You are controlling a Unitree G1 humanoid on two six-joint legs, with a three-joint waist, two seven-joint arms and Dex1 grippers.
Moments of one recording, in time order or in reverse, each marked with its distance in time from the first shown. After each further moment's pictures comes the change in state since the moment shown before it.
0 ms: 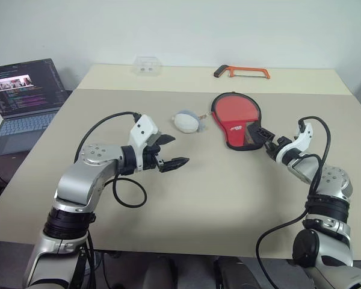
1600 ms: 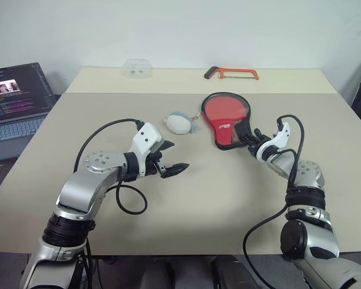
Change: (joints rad) left arm 0.035 0.015 -0.046 -0.037 0.004 0.001 0.072; right arm -0.107 0.094 0.064 0.204 -0.023 -0.126 -0.002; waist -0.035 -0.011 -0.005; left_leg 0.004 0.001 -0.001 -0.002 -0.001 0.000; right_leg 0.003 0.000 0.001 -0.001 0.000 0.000
